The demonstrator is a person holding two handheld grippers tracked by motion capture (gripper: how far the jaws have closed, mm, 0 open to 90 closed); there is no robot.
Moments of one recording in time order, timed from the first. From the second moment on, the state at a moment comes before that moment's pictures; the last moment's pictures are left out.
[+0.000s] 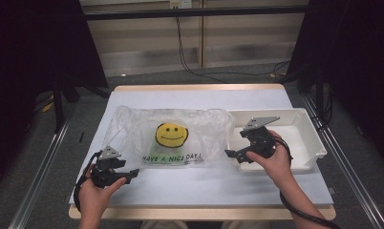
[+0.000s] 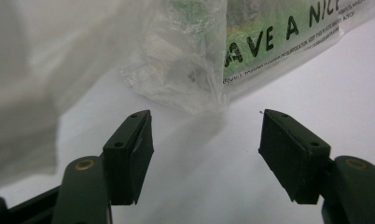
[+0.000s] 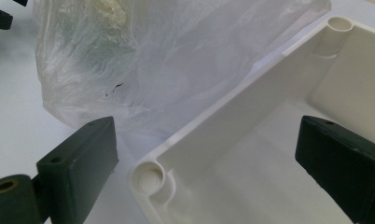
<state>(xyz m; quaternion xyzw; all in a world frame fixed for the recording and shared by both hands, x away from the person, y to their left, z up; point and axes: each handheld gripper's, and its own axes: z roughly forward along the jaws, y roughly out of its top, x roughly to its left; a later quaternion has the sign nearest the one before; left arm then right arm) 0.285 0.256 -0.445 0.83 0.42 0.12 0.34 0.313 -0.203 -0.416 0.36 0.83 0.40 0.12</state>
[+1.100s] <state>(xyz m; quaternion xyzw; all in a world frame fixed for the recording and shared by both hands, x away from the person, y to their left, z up) 0.291 0.213 -0.420 0.85 0.35 0.12 0.37 0.317 -0.215 -0.385 0.39 0.81 0.42 0.13</state>
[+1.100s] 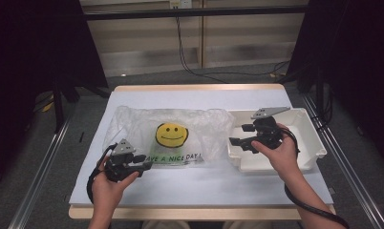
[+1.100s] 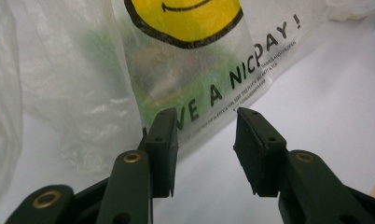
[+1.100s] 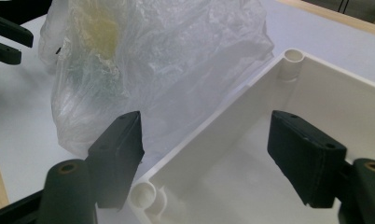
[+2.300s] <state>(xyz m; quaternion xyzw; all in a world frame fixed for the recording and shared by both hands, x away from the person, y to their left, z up) 0.323 0.179 -0.412 0.85 0.33 0.11 0.39 0.344 -0.127 -0.340 0.32 0.83 0.43 0.12</state>
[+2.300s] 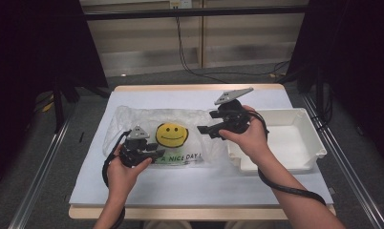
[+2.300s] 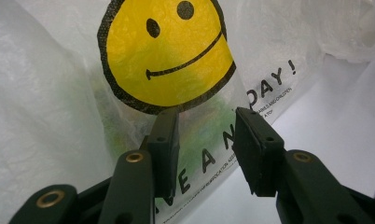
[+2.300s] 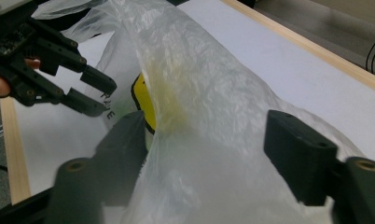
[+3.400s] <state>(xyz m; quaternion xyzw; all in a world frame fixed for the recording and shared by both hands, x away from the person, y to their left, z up) 0.340 0.162 -0.404 0.84 0.33 0.15 0.40 0.372 -0.082 -0.381 0.28 0.88 0.37 0.09</state>
